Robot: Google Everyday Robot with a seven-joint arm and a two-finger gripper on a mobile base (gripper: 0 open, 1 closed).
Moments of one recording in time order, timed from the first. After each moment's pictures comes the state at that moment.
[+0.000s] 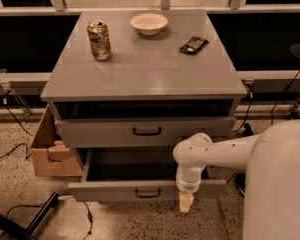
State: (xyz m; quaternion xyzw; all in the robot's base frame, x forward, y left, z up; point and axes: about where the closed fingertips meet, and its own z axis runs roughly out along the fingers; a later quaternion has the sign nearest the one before) arm 0.479 -0.140 0.413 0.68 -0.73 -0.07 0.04
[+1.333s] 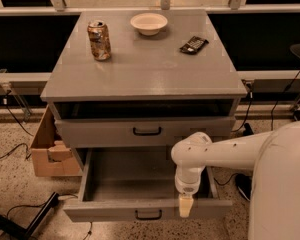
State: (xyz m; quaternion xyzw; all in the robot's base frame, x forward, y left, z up) arm 0.463 -0.139 0.433 0.68 -0.73 -0.06 0.05
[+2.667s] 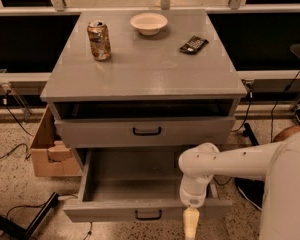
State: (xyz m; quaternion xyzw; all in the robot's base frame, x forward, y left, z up) arm 0.424 -0.141 0.418 0.67 -0.73 -0.11 0.06
